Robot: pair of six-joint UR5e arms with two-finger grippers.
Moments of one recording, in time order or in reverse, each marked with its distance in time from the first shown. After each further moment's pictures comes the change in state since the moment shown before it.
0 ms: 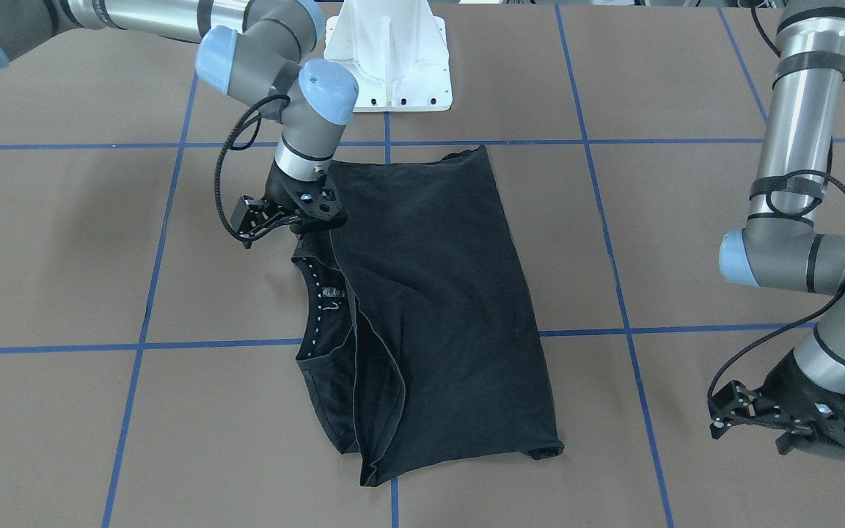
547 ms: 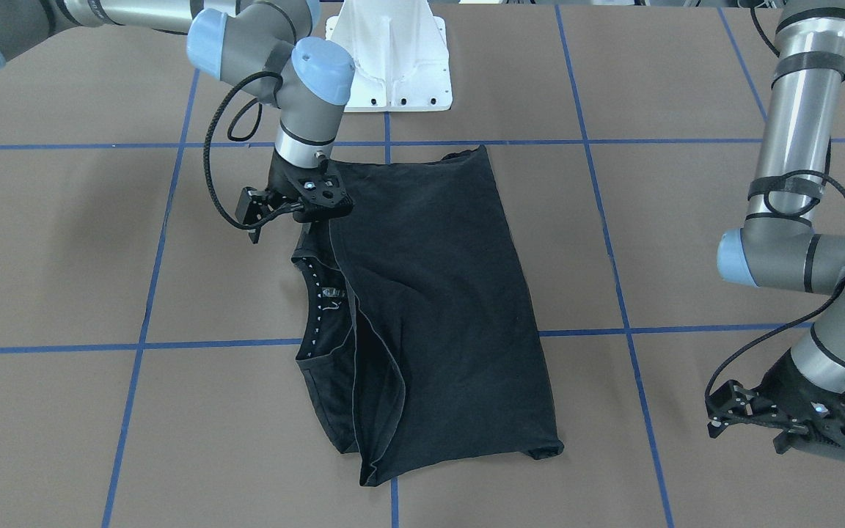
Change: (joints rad) left arm 0.002 0.000 0.000 0.000 0.000 0.000; right arm 0.025 0.127 -0.067 0.012 0.014 0.017
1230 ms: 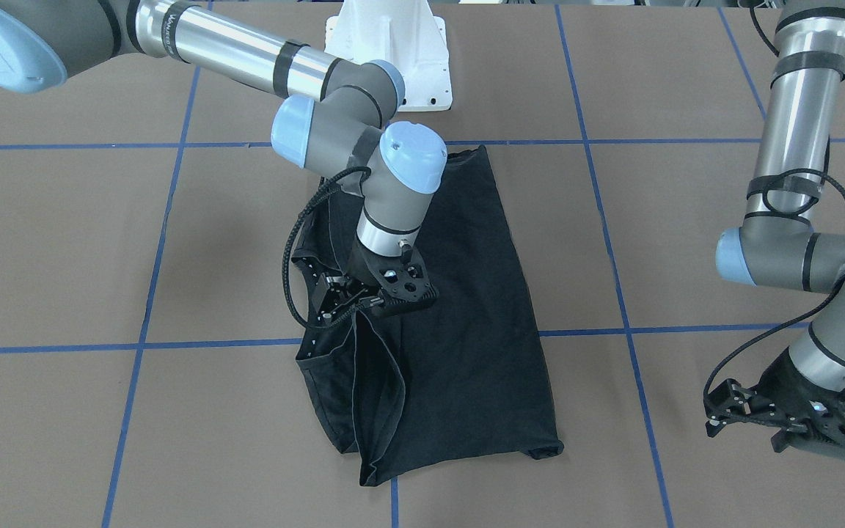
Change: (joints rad) left arm 0.002 0.005 -0.012 0.000 0.000 -0.013; right arm 0.117 0.341 -0.562 0.304 0.042 0.030
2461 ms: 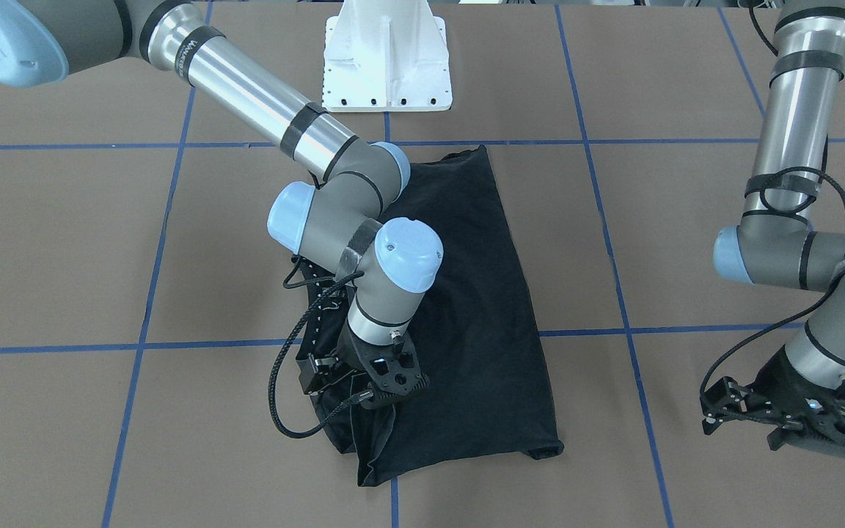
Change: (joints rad) left arm 0.005 0.004 -0.008 0.000 0.000 -0.004; right arm 0.086 0.090 -0.326 0.183 0.023 -0.105
